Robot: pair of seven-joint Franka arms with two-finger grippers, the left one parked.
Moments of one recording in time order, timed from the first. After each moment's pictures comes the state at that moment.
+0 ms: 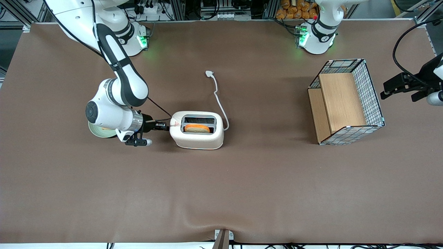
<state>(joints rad) 0.29 0.40 0.03 -2.03 0.67 2.32 -0.07</state>
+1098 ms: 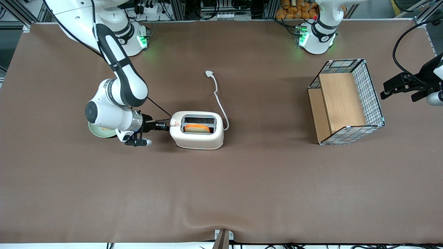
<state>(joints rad) 0.29 0.40 0.02 -2.03 0.68 2.30 -0.08</state>
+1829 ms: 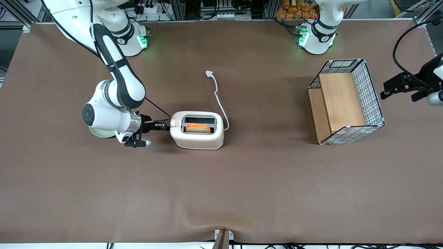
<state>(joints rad) 0.28 0.40 0.02 -1.99 0.68 2.24 -0.09</state>
